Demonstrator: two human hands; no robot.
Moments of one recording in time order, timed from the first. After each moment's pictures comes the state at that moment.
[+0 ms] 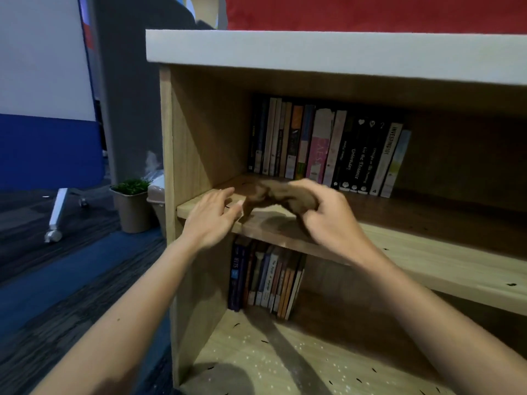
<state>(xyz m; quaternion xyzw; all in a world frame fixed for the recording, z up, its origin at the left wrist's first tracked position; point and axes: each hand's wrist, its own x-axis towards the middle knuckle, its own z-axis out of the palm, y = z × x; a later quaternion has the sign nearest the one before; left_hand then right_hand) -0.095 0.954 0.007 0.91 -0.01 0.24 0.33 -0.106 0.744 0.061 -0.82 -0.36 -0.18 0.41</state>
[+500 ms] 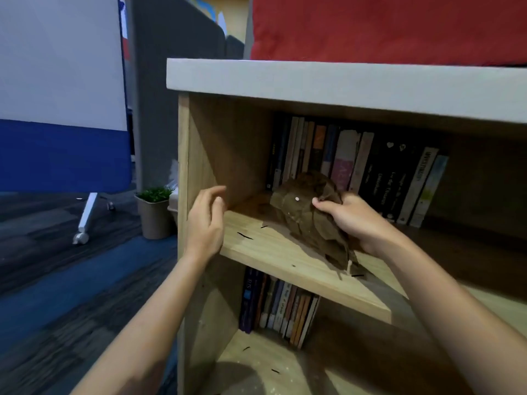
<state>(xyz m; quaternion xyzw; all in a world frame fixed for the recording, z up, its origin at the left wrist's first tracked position) -0.070 0.971 0.013 0.76 0.01 0.48 0.43 -0.038 0.748 0.102 -0.83 -0.17 0.04 0.53</state>
